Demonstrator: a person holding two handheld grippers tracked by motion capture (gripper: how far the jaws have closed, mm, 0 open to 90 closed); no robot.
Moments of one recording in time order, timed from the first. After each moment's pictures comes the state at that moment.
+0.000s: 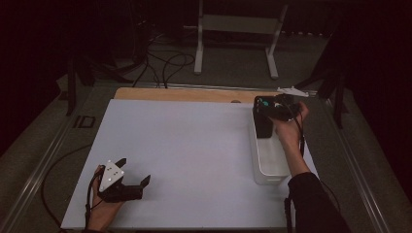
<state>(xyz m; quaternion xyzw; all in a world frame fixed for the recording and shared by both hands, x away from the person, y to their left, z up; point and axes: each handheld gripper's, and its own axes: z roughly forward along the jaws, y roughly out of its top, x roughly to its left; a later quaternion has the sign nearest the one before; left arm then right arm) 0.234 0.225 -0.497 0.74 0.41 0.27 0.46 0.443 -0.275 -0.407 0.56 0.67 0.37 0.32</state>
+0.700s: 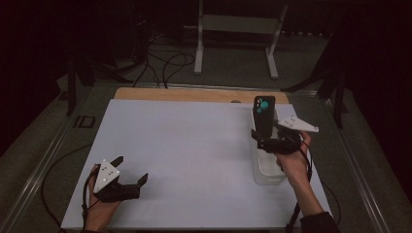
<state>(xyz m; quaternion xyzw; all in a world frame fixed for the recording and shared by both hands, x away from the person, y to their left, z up) 0.229 0.230 -0.482 0.73 0.40 0.28 0.48 0.325 -0.259 -0.410 0.44 0.72 0.47 0.26</state>
